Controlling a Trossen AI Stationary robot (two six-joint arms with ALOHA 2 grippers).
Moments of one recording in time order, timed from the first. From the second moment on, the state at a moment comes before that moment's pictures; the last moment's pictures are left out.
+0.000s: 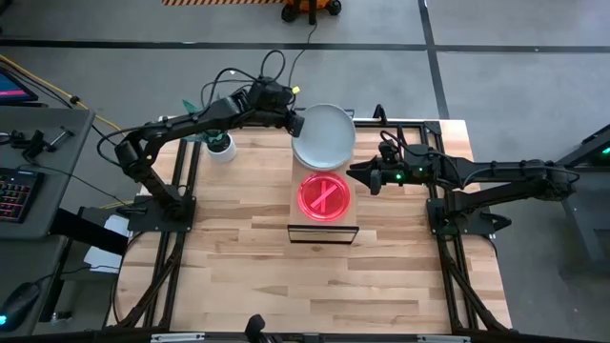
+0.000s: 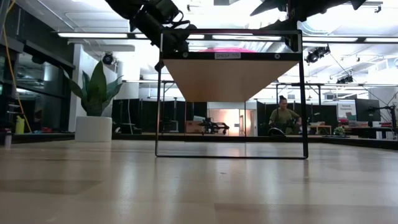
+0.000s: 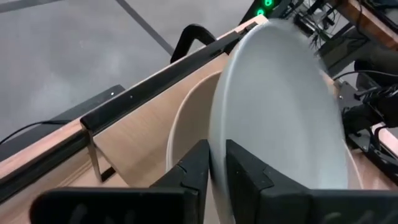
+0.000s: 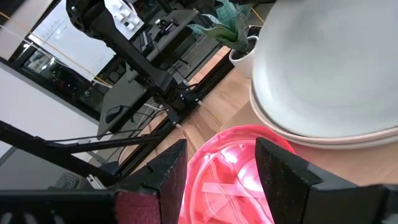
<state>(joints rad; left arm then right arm) 0.57 1.64 1.37 -0.35 0.12 -0.36 -0.10 0.96 0.73 -0.04 0.09 0.74</state>
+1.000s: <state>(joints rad) 0.52 1.31 1.35 -0.34 0.31 -0.32 -0.10 0.96 0.73 0.07 0.11 0.69</state>
